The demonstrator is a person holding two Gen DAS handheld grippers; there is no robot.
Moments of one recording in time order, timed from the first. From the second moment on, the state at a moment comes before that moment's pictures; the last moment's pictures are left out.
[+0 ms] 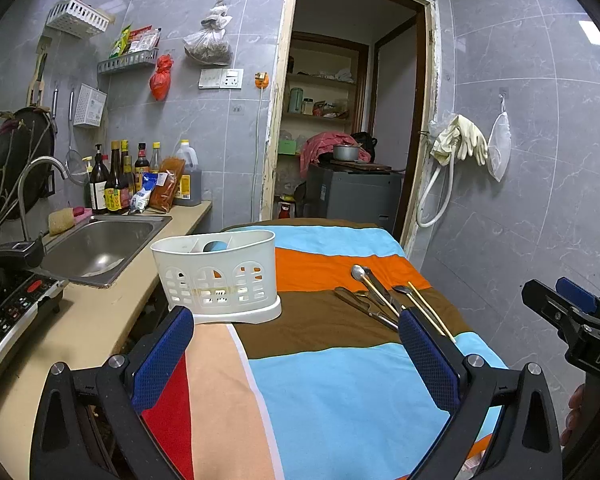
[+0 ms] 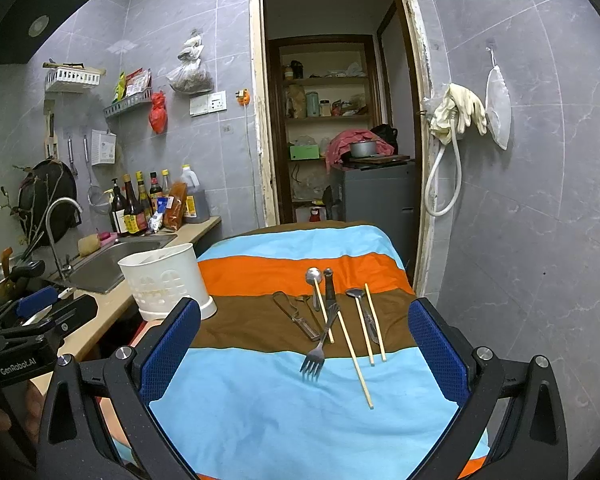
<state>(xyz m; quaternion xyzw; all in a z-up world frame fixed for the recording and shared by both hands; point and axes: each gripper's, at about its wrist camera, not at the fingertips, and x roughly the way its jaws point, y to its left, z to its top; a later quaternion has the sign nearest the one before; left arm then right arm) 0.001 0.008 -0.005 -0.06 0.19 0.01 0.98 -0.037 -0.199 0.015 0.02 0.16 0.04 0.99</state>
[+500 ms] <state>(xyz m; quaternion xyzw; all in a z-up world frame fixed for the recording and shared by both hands) 0.002 0.008 -0.005 -0.06 0.19 0.01 0.98 -0.036 -0.197 0.013 0.03 0.17 0.04 0.98</state>
